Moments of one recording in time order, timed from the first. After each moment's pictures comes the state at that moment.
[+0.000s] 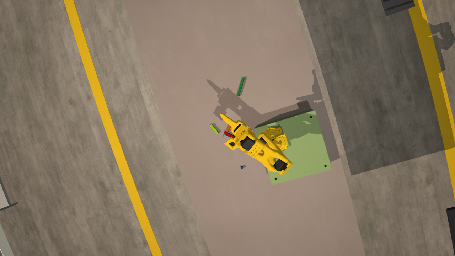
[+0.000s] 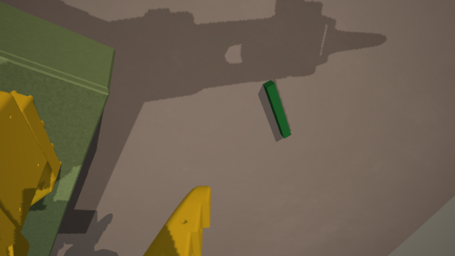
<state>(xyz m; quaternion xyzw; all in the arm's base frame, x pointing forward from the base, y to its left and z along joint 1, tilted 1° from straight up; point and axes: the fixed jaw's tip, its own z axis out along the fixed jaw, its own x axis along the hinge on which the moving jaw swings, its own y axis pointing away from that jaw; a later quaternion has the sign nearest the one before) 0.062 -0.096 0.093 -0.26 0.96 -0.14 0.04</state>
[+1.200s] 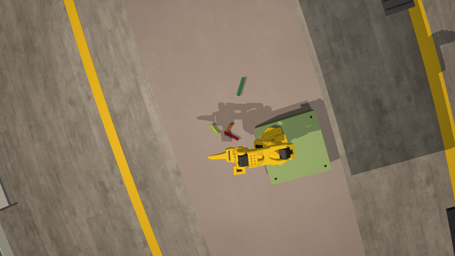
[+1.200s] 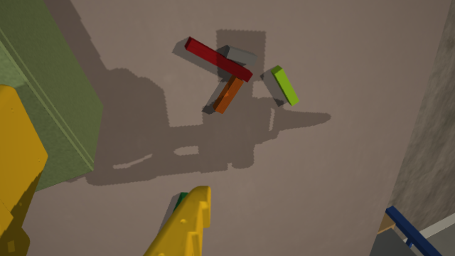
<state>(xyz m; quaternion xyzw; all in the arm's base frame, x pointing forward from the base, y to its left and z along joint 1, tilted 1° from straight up) 0.110 -0.025 0.093 -0.61 0.78 -0.11 0.09</state>
